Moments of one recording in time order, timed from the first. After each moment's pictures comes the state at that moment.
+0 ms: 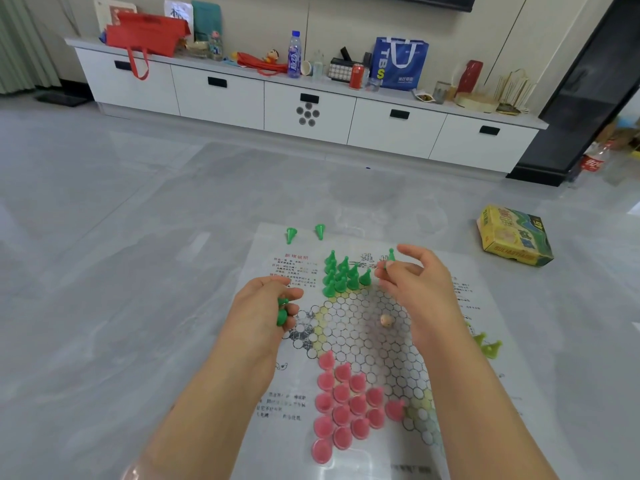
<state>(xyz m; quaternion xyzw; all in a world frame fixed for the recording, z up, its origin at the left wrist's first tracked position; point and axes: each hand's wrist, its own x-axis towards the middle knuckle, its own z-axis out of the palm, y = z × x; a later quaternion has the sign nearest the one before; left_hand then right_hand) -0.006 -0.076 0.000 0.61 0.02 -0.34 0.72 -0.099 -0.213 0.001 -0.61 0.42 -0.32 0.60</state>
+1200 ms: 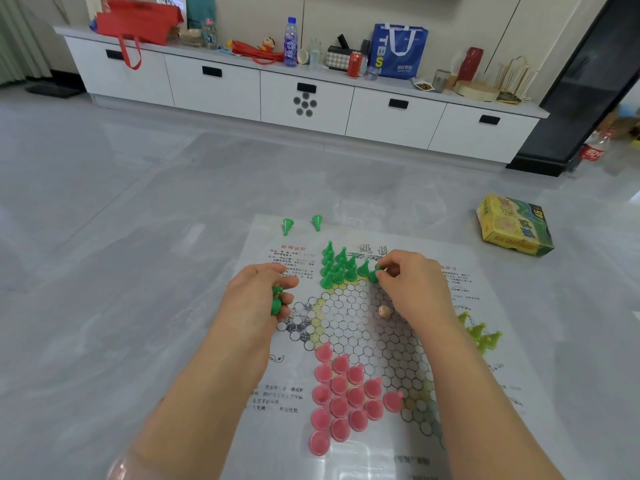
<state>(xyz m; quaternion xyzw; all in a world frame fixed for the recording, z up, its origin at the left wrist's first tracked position) -0.002 -0.077 0.000 0.63 0.01 -0.33 0.71 -0.098 -0.234 -0.017 -0.86 0.43 -0.15 0.21</state>
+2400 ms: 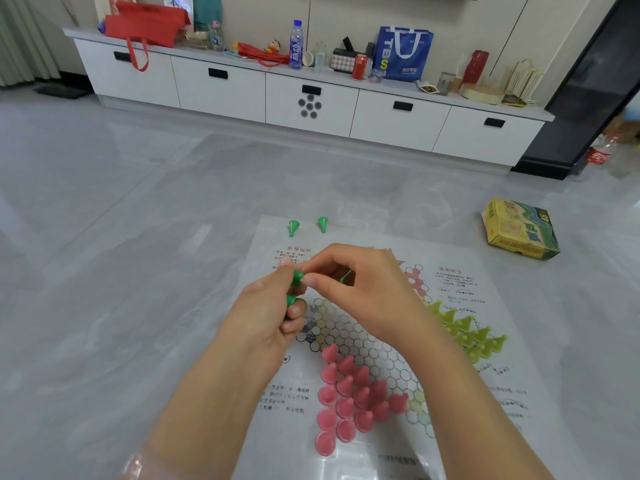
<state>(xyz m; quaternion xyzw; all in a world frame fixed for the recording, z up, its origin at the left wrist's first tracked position) -0.005 -0.076 0.000 0.55 0.01 -0.40 0.73 -0.082 -0.171 0.022 -0.88 0.14 -0.18 0.41</state>
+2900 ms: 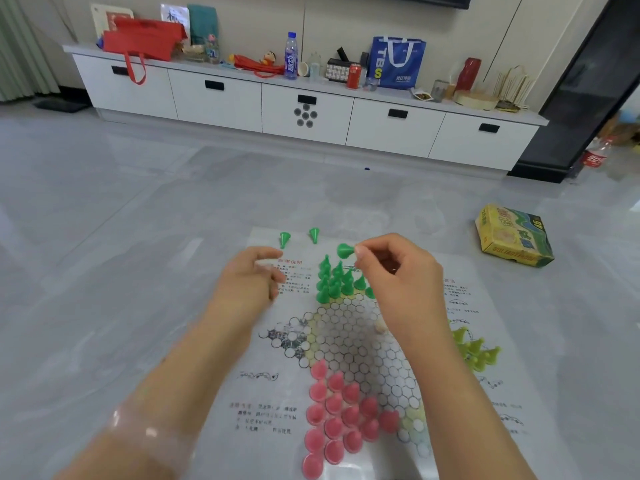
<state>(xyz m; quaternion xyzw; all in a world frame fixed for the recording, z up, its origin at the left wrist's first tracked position) 0.029 -0.092 -0.004 0.74 -0.14 -0.25 0.61 -0.094 -0.192 0.022 -0.78 0.30 -0.35 0.43</state>
